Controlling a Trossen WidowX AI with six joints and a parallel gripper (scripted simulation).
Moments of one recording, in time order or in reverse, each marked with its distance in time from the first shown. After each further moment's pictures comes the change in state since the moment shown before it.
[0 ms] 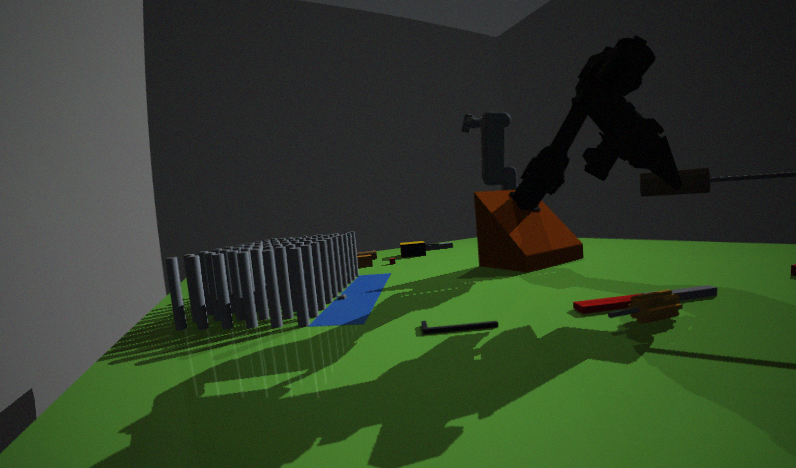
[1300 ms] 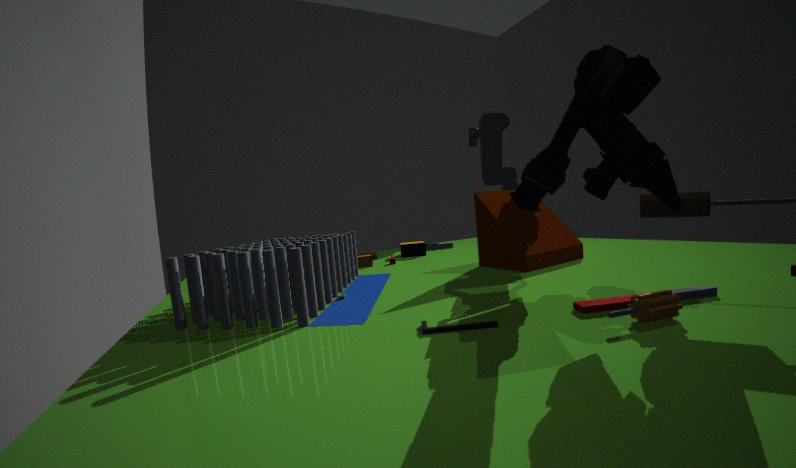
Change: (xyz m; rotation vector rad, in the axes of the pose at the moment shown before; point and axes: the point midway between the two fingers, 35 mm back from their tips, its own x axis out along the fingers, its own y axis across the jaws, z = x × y) arm 0.027 0.007 0.019 -0.003 -0.007 -0.003
